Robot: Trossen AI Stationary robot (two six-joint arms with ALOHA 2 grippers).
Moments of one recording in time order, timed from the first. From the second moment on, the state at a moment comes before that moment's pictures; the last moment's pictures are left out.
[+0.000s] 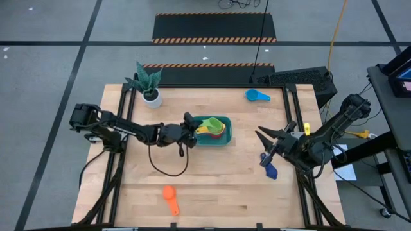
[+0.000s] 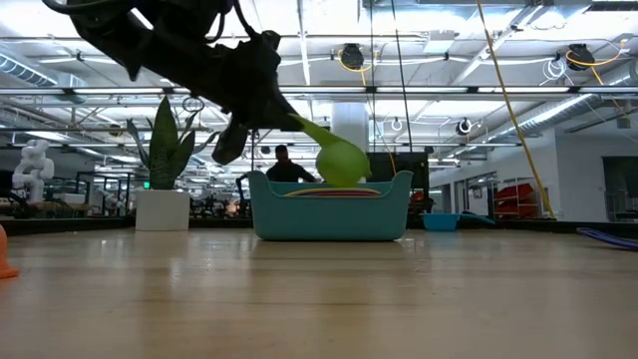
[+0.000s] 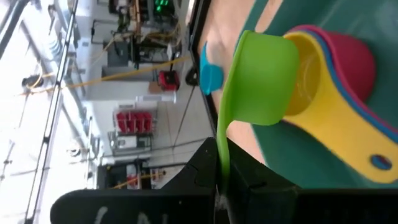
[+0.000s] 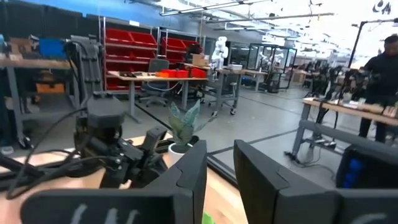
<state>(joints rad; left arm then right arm) -0.05 1.55 0.69 0.53 -0.57 1.28 0.74 1.02 0.74 0.54 1.38 -0.31</state>
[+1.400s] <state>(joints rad) 0.04 1.55 0.69 0.38 -0.36 1.34 0.74 1.07 0.74 0.58 1.38 -0.27</state>
